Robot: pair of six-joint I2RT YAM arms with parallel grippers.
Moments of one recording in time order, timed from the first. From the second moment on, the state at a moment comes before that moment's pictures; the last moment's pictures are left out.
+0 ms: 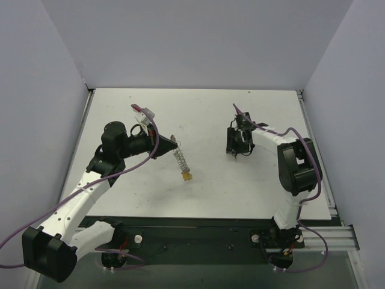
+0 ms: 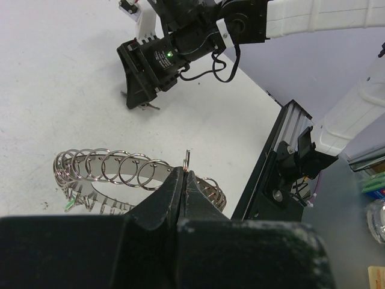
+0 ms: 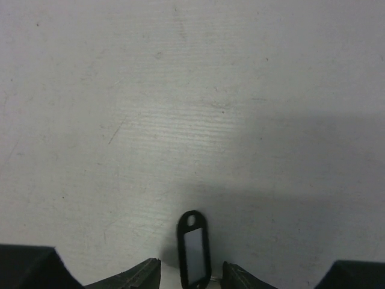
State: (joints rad) left arm -0.38 1.02 0.84 0.02 0.72 -0.39; right arm 0.30 1.85 1.15 -0.39 -0.04 0.31
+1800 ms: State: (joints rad) left arm -0.38 1.02 0.83 0.02 0.72 -0.39; right arm 0.44 1.80 1.13 -0.44 0.14 0.43
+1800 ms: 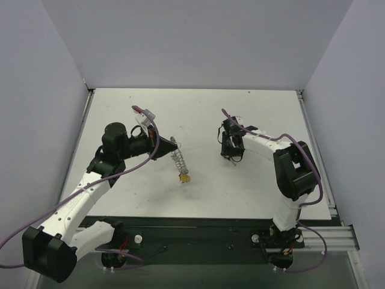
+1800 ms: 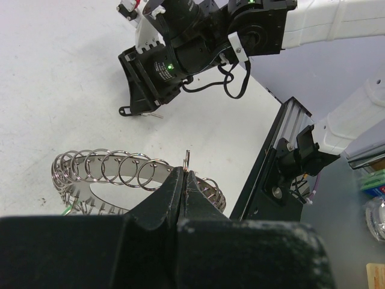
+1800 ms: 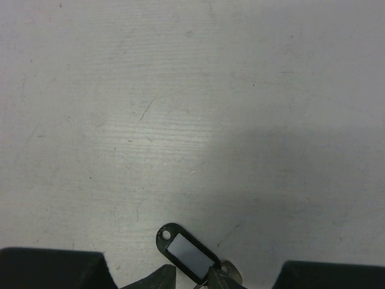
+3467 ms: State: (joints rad) left arm -0.40 1.01 1.00 -0.10 0.90 -0.18; right arm 0.41 1.22 1.03 -0.30 -0.53 0.18
